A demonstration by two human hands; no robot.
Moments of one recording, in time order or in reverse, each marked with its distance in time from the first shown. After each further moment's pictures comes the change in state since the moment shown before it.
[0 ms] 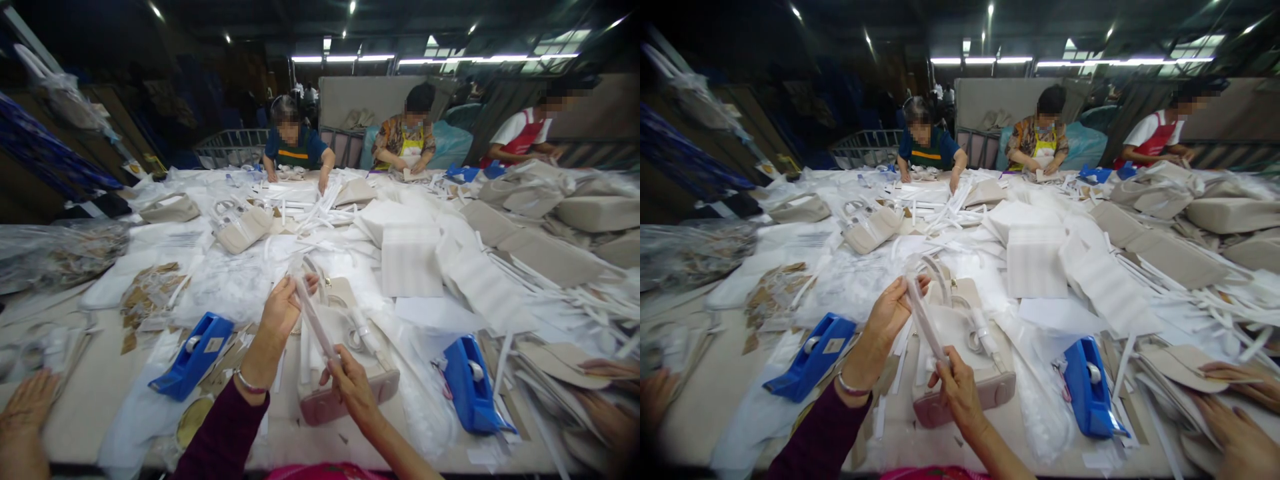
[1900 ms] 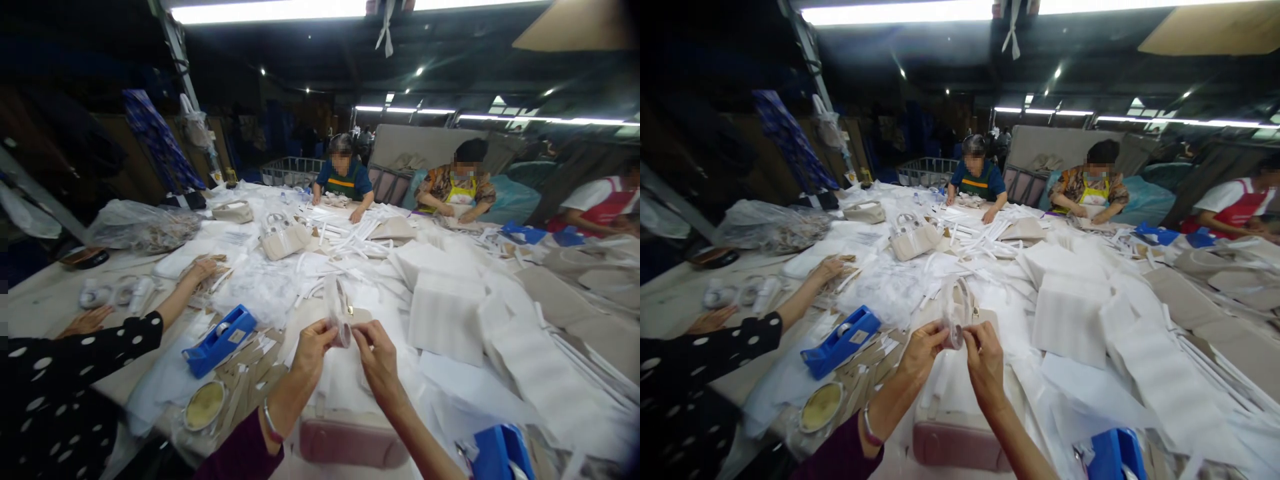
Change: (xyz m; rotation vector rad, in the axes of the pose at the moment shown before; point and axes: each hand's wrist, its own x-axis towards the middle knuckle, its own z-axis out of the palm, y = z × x) left_hand -0.046 -0.043 -0.007 0.169 0.096 0.101; right_hand 0.061 -0.082 -0.021 -0.511 0.169 -0.555
